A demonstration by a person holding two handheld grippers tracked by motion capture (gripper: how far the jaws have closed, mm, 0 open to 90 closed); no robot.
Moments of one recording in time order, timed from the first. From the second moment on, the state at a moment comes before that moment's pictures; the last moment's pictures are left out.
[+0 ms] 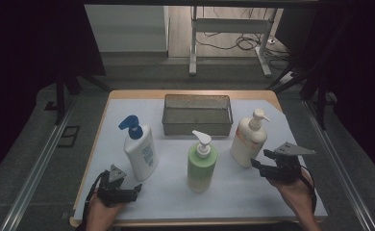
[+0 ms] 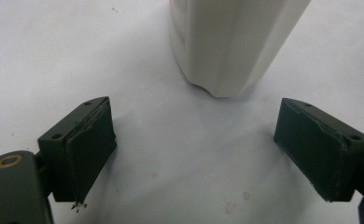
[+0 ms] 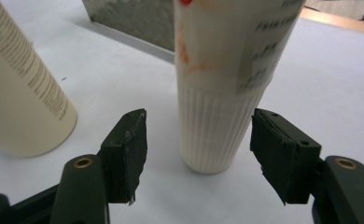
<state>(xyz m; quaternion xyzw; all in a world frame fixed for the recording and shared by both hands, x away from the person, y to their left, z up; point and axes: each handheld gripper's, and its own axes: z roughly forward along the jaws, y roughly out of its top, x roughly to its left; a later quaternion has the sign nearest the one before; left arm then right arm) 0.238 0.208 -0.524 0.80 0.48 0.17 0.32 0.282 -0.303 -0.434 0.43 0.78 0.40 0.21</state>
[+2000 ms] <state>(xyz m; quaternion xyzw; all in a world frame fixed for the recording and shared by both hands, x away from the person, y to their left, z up) 0.238 0.208 -0.524 0.80 0.48 0.17 0.32 0.336 -0.267 -0.396 0.44 0.79 0.37 0.20</state>
